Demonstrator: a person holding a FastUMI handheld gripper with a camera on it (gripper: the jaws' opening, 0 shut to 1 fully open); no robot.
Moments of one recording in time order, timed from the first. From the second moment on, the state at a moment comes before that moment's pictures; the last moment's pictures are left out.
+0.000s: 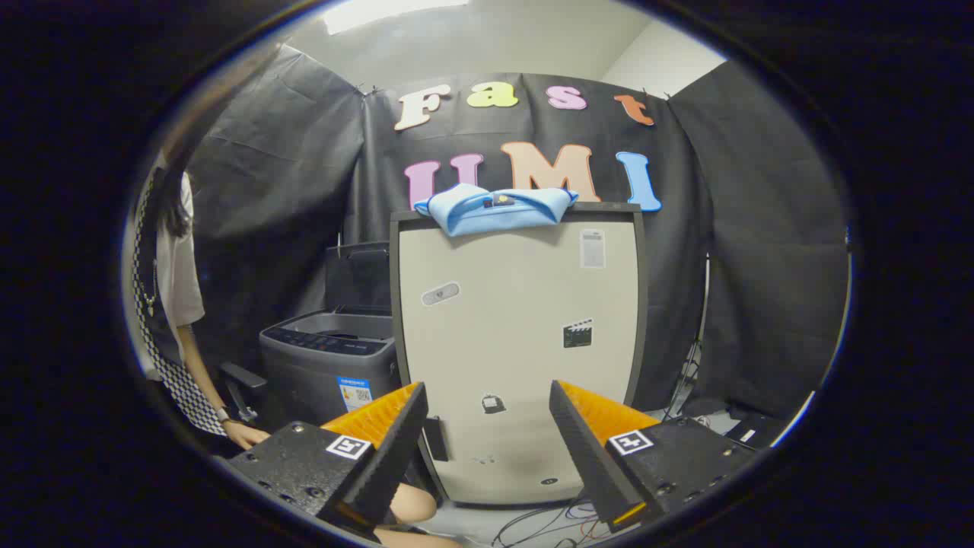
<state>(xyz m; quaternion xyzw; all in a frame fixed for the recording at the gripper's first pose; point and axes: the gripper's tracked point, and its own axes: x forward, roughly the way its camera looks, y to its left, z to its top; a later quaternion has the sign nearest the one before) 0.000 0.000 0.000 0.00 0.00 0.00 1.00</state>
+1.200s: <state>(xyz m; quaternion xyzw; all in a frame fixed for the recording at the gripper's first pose) 0.000 -0.008 0.001 0.00 0.00 -0.03 1.00</state>
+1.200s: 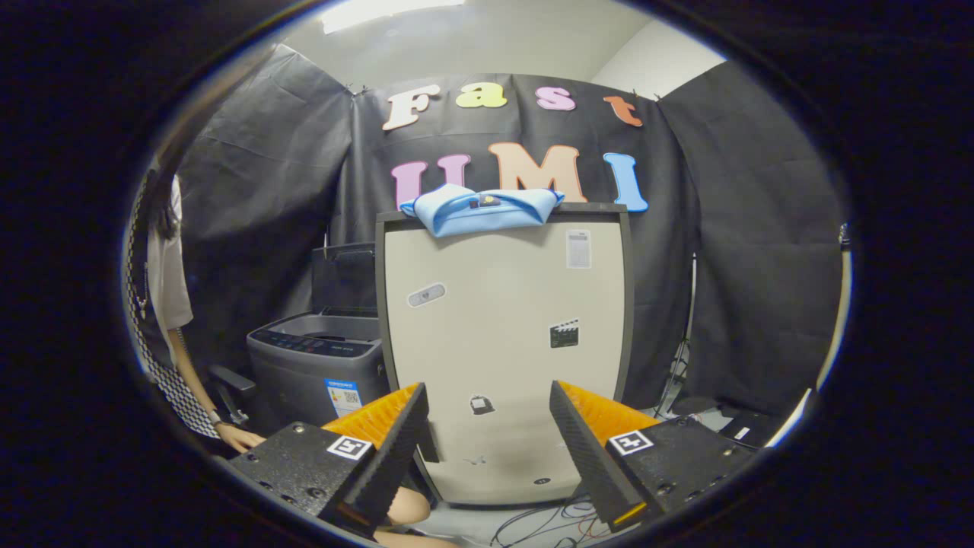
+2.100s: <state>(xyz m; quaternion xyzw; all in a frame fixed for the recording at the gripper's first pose) 0.103 0.002 0.184 0.13 -0.08 -0.05 0.99</state>
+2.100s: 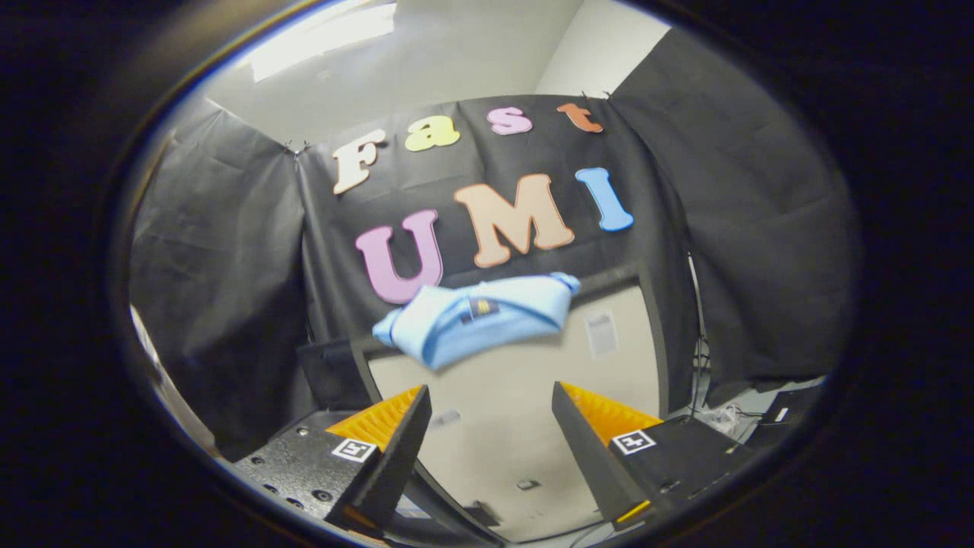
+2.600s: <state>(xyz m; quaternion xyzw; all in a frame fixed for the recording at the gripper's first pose) 0.270 0.004 0.257 0.10 0.05 -0.09 0.99</state>
